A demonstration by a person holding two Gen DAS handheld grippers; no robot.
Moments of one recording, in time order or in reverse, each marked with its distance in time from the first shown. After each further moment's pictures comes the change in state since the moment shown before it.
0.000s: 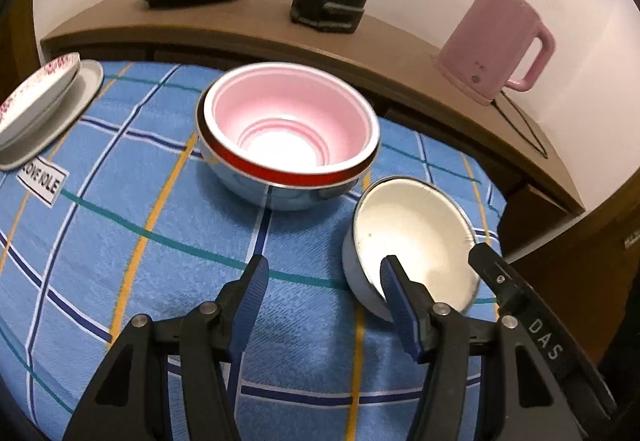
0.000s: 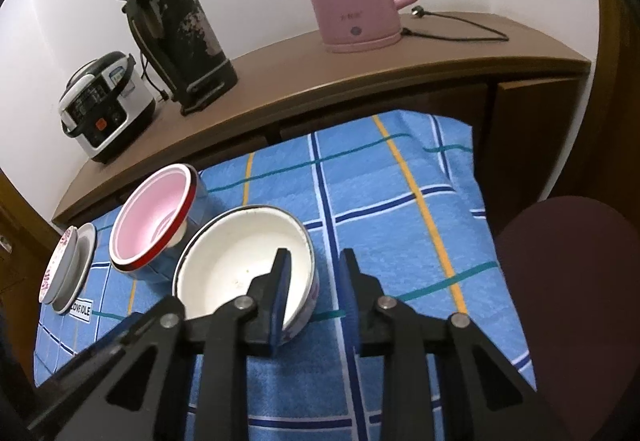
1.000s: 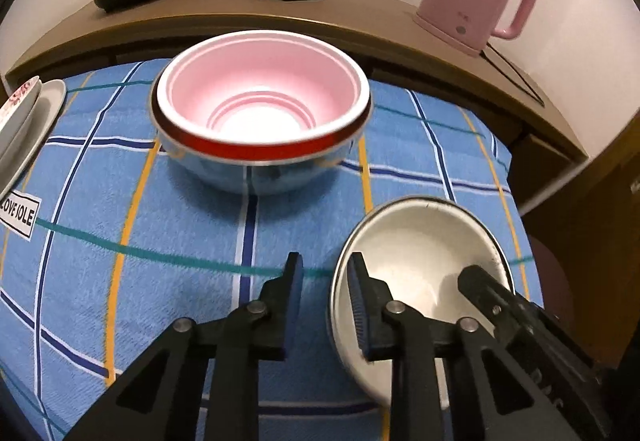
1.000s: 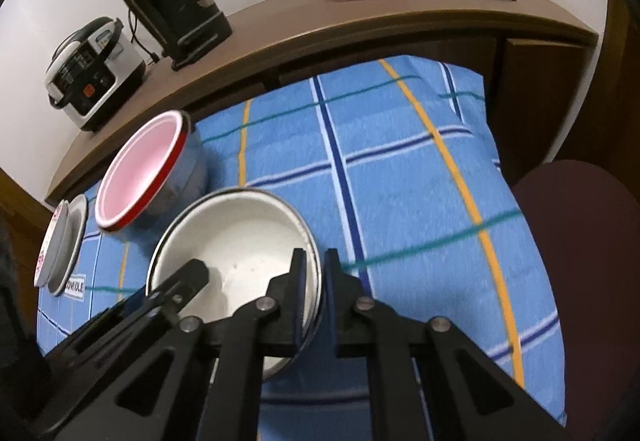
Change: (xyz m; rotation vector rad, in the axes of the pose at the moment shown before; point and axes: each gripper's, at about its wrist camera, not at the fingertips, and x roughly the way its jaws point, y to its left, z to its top) left arm 0.023 -0.007 -0.004 0.178 0.080 -0.012; right arm 0.017 0.010 -0.022 0.018 0.146 -0.019
